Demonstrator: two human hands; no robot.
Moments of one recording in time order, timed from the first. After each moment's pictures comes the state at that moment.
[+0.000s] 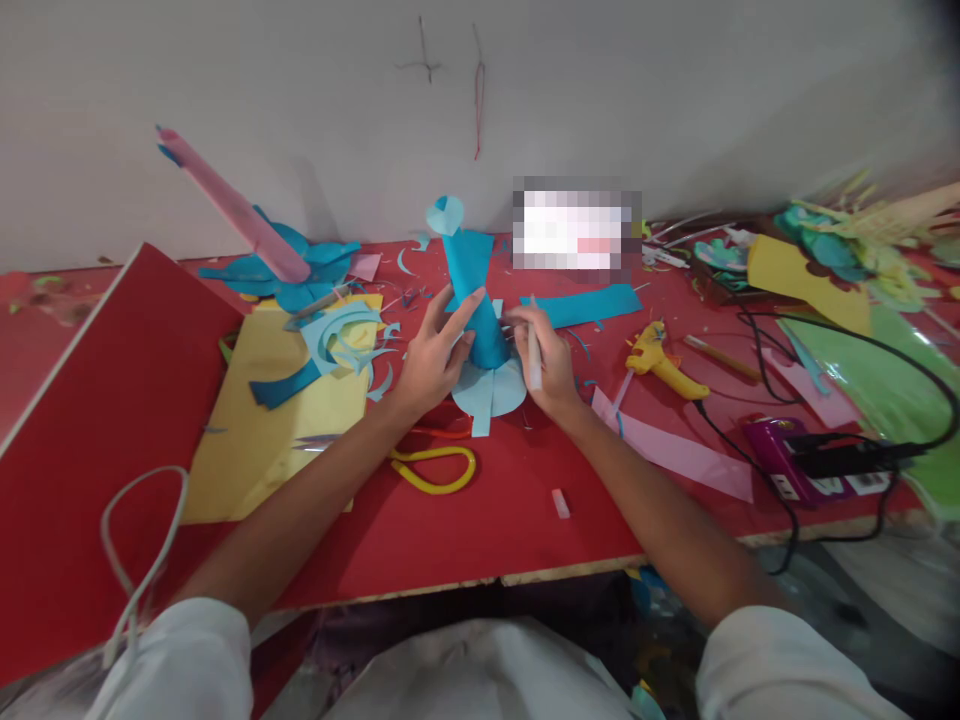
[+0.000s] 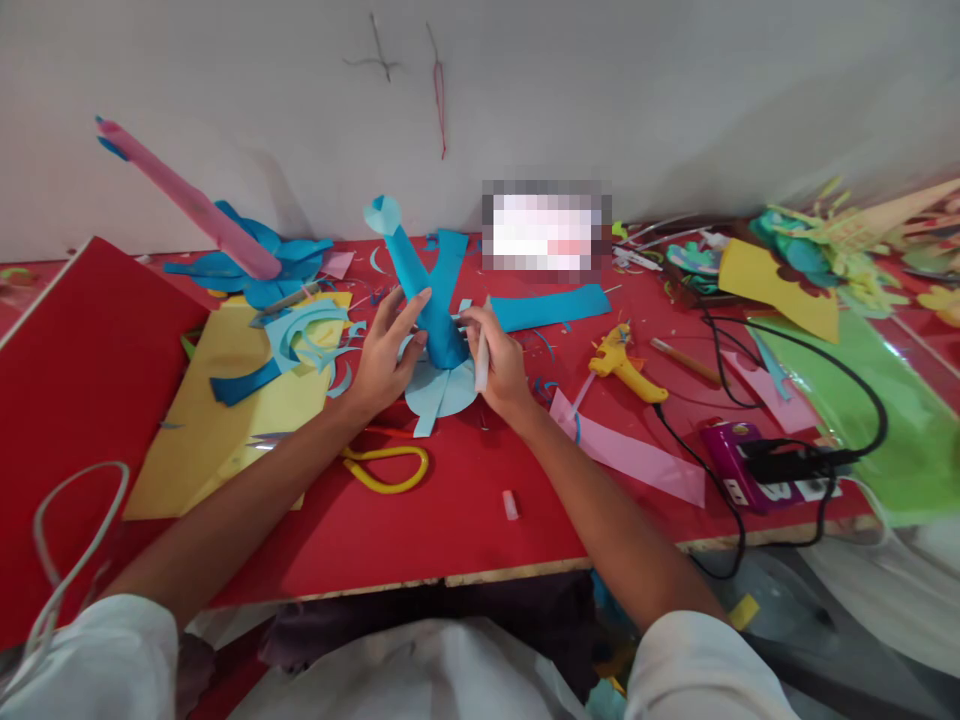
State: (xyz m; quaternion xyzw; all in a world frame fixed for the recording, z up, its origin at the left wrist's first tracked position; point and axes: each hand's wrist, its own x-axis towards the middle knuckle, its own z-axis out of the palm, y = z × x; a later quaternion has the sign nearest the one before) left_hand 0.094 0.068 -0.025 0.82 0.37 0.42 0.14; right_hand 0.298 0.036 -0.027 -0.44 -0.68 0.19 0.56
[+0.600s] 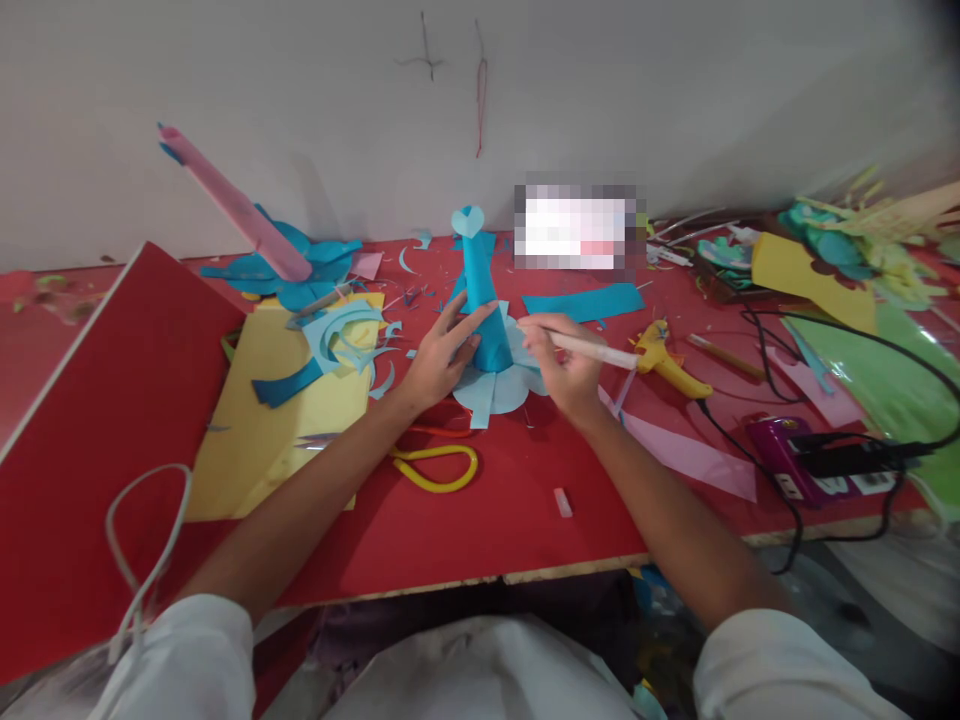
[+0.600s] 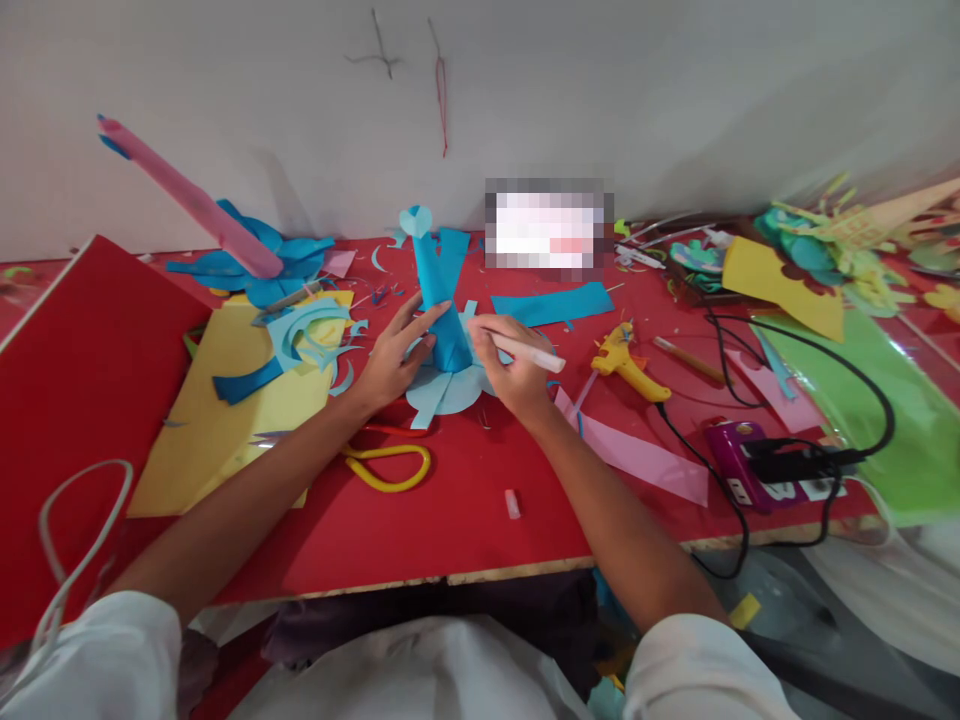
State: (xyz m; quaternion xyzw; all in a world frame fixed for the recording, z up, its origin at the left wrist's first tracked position) left_hand 0.094 0.074 -0.028 0.84 0.32 0.39 0.21; right_hand 0.312 0.028 -0.013 -0.46 -0.67 0.13 0.58
